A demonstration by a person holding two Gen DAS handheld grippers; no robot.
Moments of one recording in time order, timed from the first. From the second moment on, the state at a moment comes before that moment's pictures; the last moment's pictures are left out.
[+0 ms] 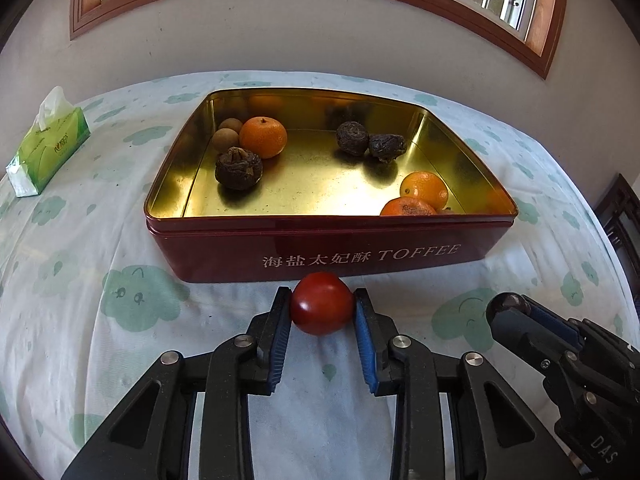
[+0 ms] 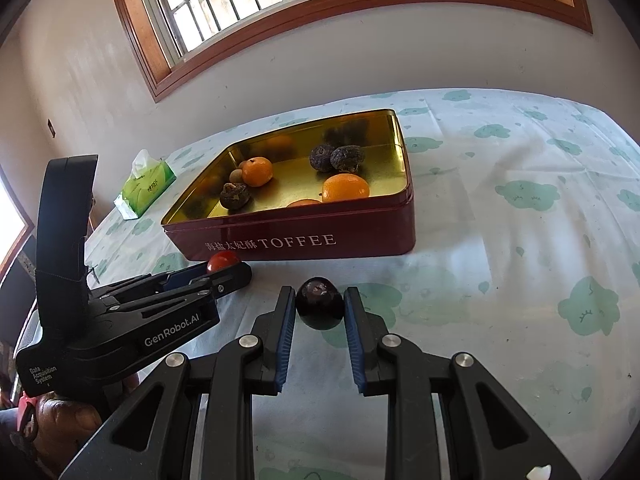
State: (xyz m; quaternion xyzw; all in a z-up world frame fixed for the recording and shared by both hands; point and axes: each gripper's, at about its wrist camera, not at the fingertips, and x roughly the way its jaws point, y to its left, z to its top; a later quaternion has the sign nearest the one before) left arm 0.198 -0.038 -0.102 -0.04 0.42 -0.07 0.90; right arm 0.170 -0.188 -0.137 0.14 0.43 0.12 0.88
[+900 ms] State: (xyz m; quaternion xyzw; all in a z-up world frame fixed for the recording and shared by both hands) left arm 0.120 -0.012 -0.030 0.01 0.29 0.00 0.96; right arm 0.128 -0.162 -0.067 0.12 0.35 0.11 0.92
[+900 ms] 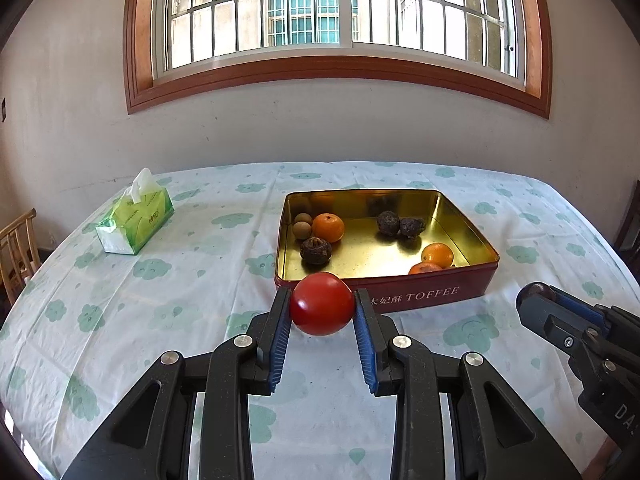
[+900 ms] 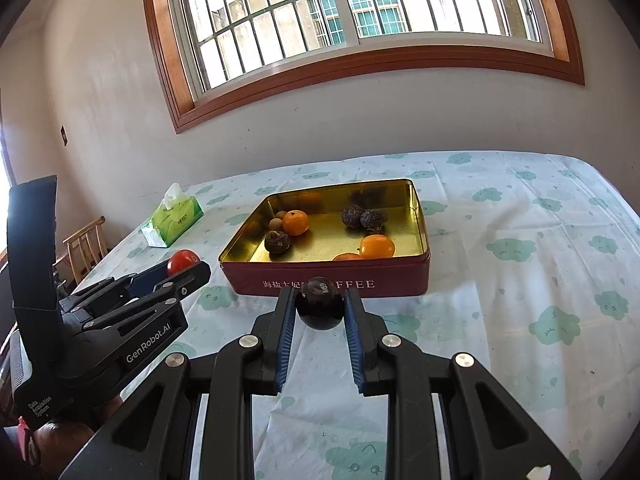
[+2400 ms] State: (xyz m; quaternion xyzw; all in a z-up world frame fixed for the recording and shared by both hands) left arm 0.108 -0.011 -0.028 0.00 0.29 0.00 0.96; right arm 0.110 -0.156 -0.055 0.11 0.34 0.11 0.93
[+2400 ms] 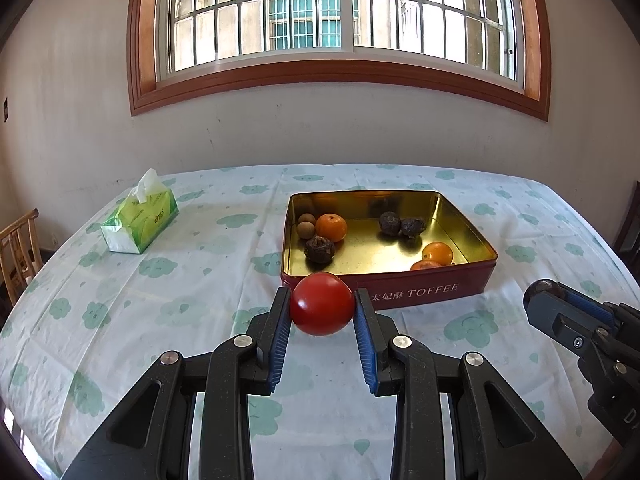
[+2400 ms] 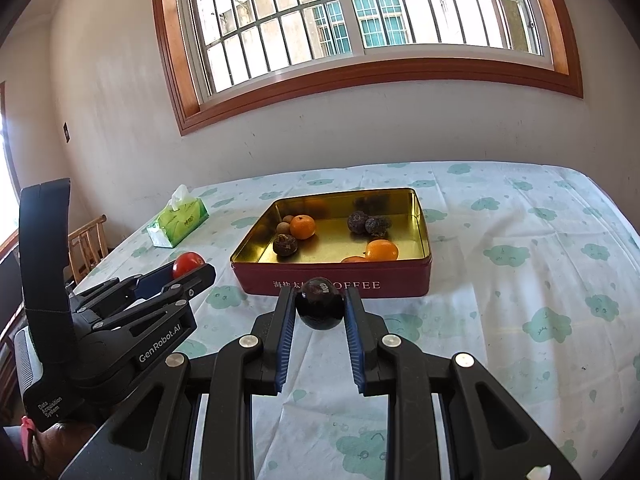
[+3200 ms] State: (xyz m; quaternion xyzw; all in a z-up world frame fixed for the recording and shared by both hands) left arm 0.128 -0.011 -0.042 0.01 0.30 -0.01 0.95; right arm 0.124 -0.157 -0.072 0.11 0.36 0.11 0.92
